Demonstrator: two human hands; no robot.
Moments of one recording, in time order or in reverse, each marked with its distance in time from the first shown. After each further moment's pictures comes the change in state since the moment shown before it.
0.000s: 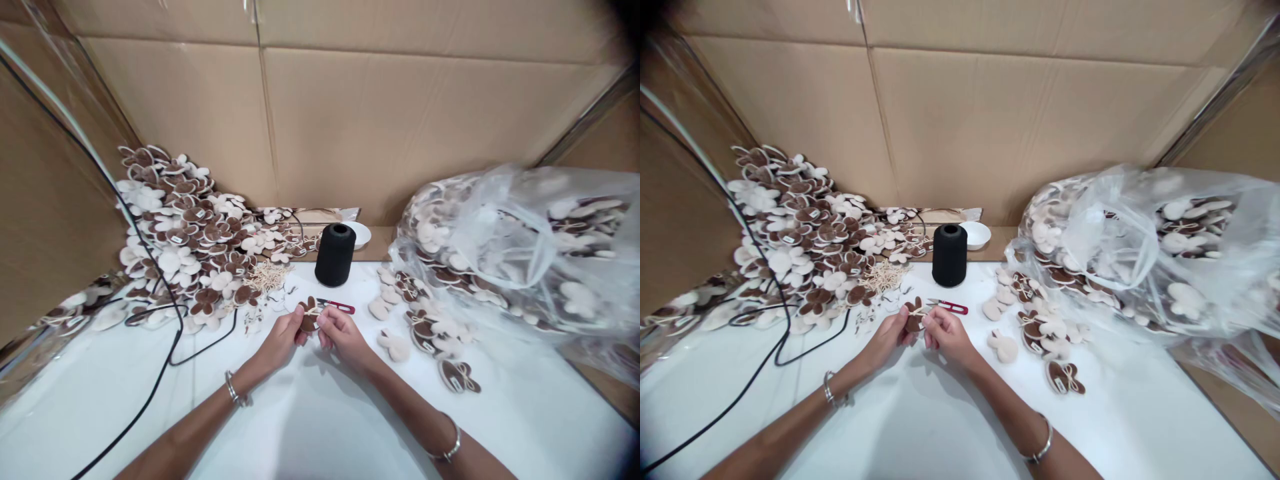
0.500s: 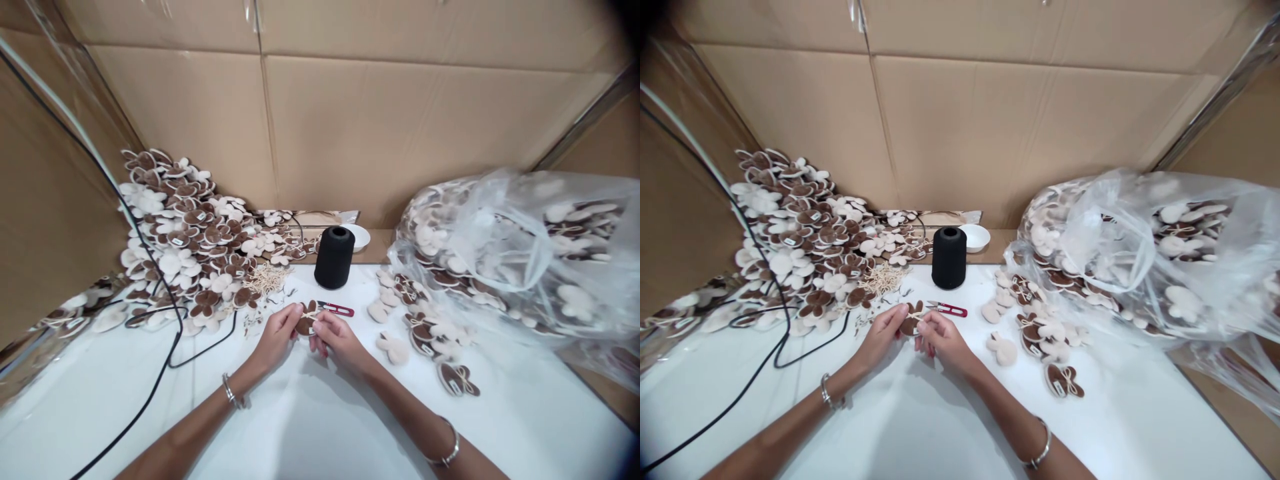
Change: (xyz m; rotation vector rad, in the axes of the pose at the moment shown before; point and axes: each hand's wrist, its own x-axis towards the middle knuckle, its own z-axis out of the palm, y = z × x) left_hand 0.001 0.010 -0.003 -0.036 0.177 0.018; right_hand -0.002 -0.005 0.005 0.053 -0.087 0.033
